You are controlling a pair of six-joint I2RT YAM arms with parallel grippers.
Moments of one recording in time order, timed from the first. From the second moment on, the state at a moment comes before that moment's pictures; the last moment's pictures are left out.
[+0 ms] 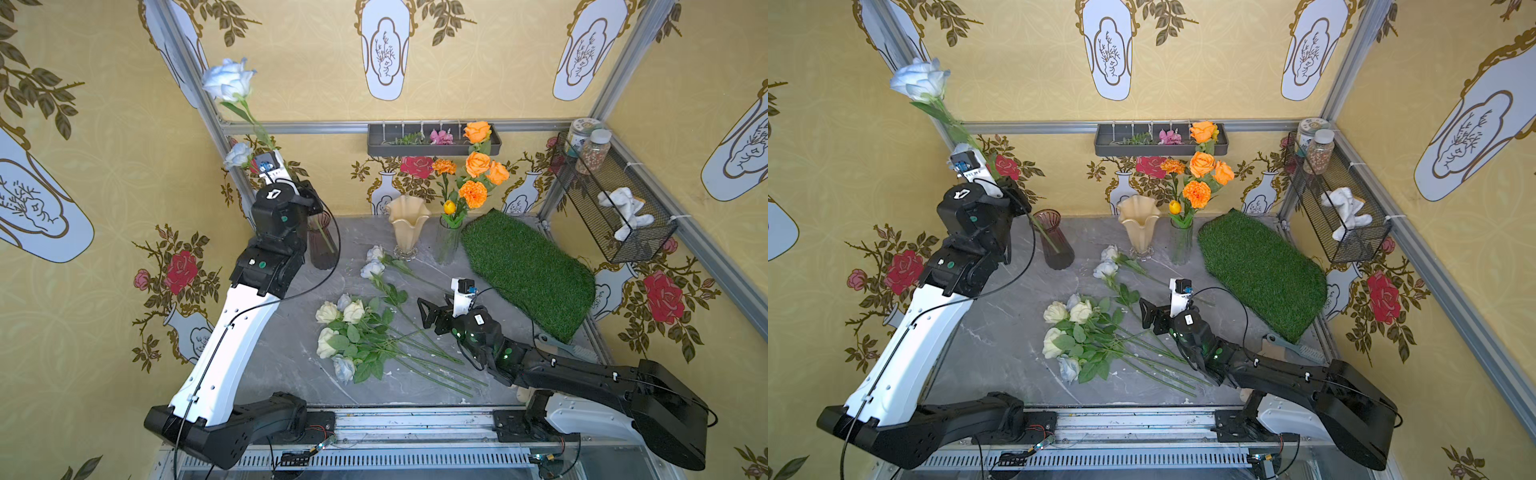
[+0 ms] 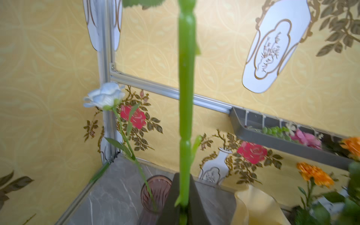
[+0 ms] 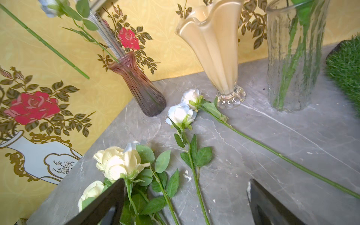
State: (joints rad) left arm -0.32 1.29 1.59 -0.29 -0.51 -0.20; right arm 0.90 1.14 0.39 0.55 0.35 0.51
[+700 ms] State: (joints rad) left arm -0.20 1.69 1.80 -0.02 -0.59 -0.08; right arm 0.90 1.19 0.34 0.86 0.32 0.42
